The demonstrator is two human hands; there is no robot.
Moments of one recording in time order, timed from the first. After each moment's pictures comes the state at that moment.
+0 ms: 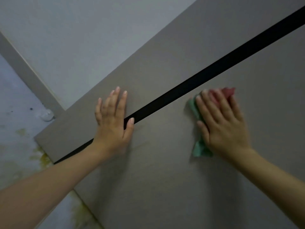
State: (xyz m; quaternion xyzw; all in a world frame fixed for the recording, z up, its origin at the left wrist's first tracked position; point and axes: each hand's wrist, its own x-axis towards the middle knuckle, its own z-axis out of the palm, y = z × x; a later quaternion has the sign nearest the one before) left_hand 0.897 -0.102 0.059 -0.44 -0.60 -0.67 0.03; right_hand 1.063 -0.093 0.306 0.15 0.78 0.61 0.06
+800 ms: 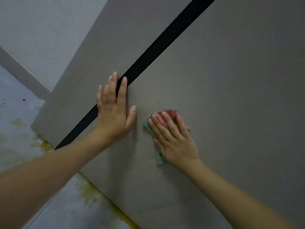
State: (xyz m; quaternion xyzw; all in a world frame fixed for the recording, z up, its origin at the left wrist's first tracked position) left_hand 0.944 -0.116 0.064 -0.51 -0.60 -0.62 0.02; right_hand 1.136 -0.121 0.162 0.17 0.82 0.54 0.05
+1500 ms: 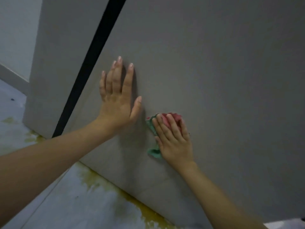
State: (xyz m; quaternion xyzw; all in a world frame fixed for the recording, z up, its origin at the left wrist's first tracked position) left_hand 1.002 -0.137 0.090 -0.59 -0.56 -0.57 0.07; right_hand 1.221 -0.153 0.105 0.29 0.80 0.51 -0.08
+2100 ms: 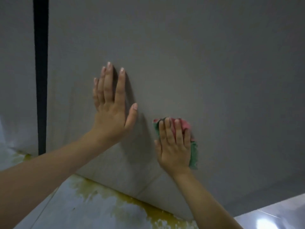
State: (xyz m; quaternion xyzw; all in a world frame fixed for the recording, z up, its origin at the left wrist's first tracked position) left_hand 1.062 -0.149 0.103 -0.64 -0.51 -0.57 0.09; right_hand 1.272 -0.172 0.069 0.42 0.74 0.48 -0.20
